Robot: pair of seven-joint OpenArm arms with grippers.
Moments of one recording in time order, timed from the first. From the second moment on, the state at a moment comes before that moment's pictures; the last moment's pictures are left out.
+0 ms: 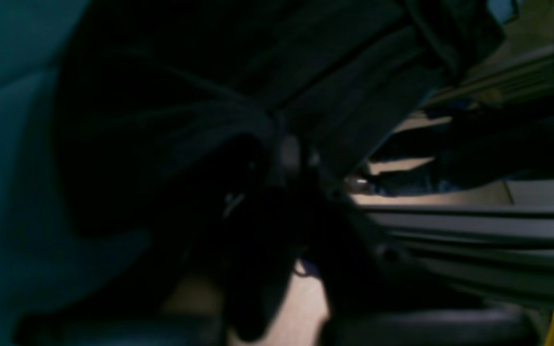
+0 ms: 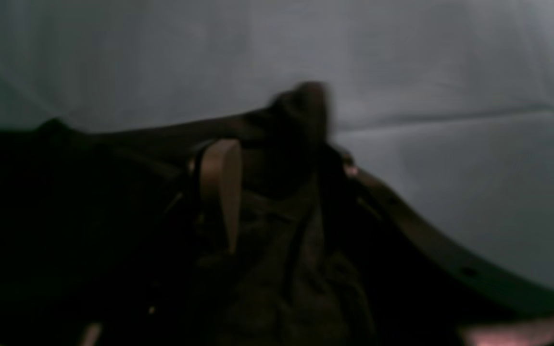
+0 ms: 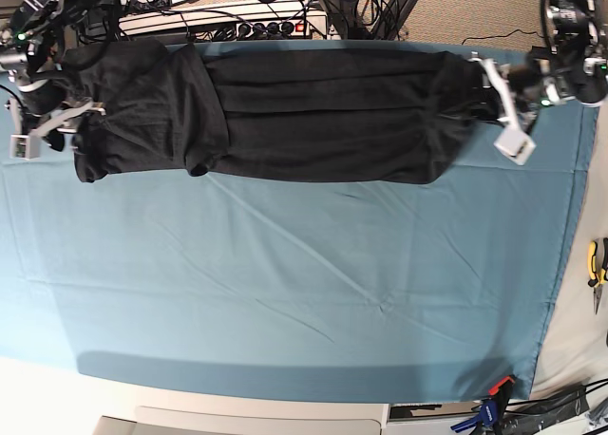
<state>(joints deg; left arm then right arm) 22.6 -23.8 -17.9 107.5 -71.9 -37.7 70.1 -15.7 12.3 51.4 113.8 32.4 34.3 -61.7</state>
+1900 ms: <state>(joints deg) 11.5 -4.4 18.4 105.9 -46.3 -36.0 60.3 -15.7 14.0 53.2 113.8 30.1 33.3 -61.5</state>
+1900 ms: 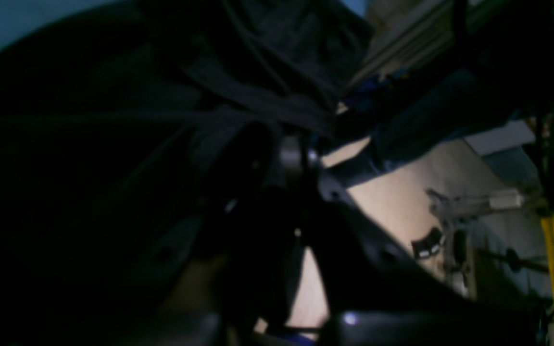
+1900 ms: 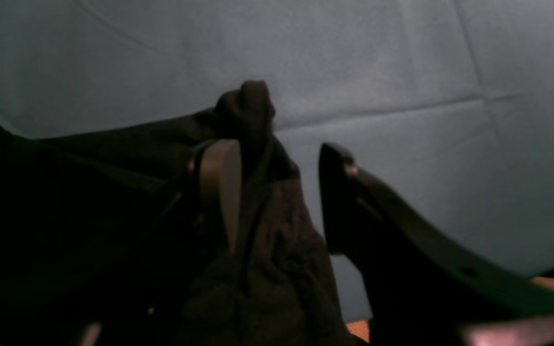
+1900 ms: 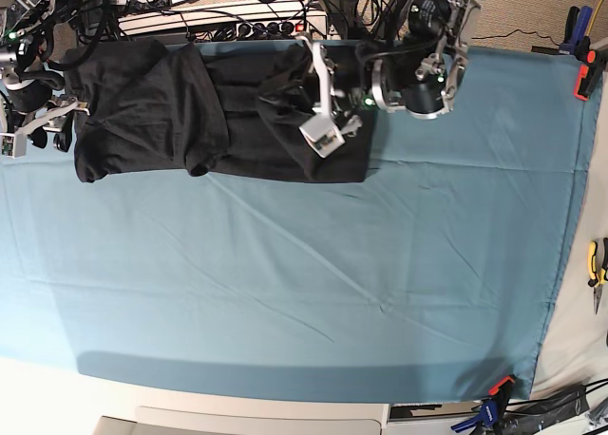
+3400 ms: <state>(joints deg) 10.4 -0.5 20.3 105.9 -37.9 -36.4 54.7 -15.7 14.0 53.2 113.8 30.1 33.3 -61.5</state>
